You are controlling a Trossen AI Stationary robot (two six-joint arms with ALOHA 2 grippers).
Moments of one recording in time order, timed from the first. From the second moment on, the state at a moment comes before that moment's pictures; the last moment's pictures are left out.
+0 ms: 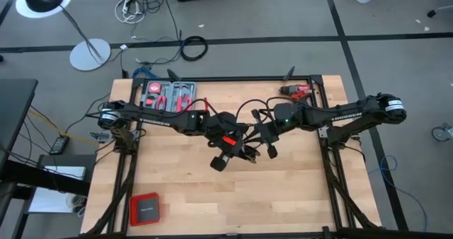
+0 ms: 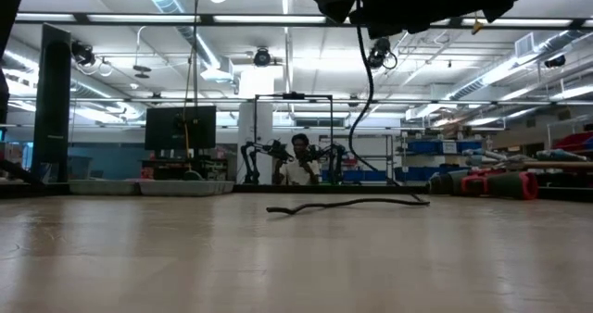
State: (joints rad) left arm -0.07 1.76 1.47 -0.30 0.38 0.37; right arm -0.01 1.24 0.76 0.15 -0.26 -0.37
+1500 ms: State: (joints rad) left arm -0.15 1.74 1.47 -0.13 -0.15 0.54; right arm 0.02 1.19 0.31 0.63 -0.17 0.15
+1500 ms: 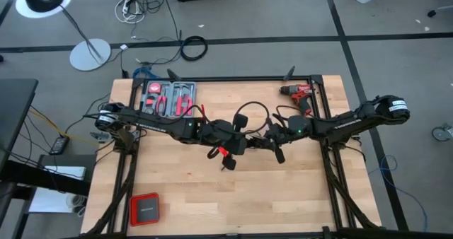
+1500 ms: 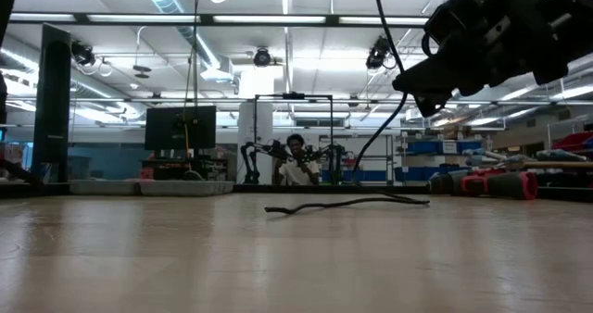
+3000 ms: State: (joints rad) left arm -0.10 1.74 1.47 -0.42 -0.11 0.29; right arm 0.08 1.03 0.33 0.22 -0.14 -0.07
